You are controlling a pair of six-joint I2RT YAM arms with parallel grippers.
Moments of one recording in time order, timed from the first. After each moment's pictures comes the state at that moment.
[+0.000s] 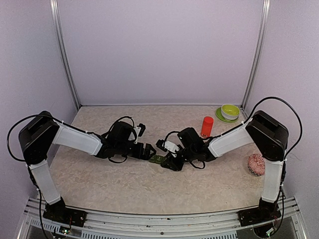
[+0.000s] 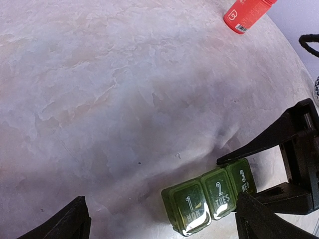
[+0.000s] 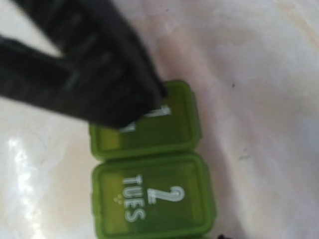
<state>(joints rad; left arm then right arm) -0.74 1.81 0.90 0.23 0.13 -0.36 0.83 1.99 1.03 0.21 -0.30 -0.23</state>
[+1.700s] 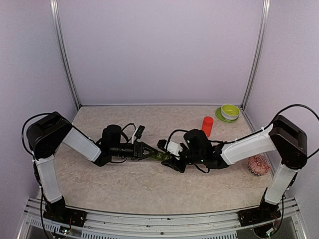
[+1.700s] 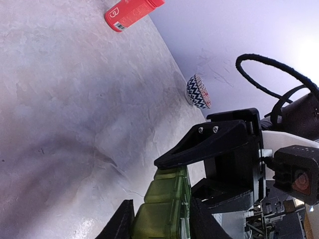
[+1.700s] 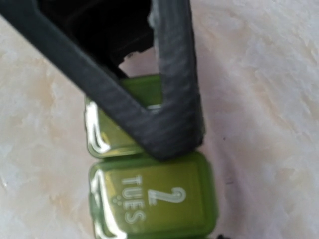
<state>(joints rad) -0.65 1.92 0.75 0.86 0.76 -0.79 0.92 1.75 0.85 0.34 -0.14 -0.31</state>
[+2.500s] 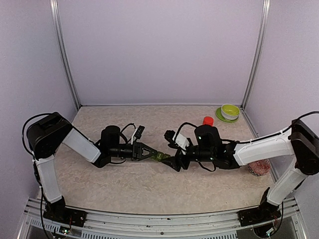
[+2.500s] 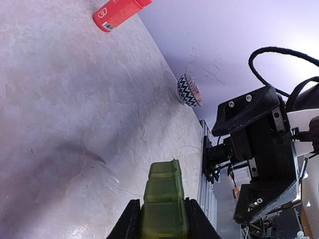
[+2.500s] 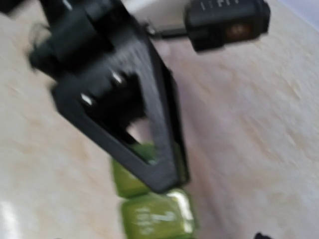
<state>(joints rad) -0.65 1.92 0.73 0.92 0.79 -0.81 0.94 1.58 0.78 0.38 -0.18 -0.18</state>
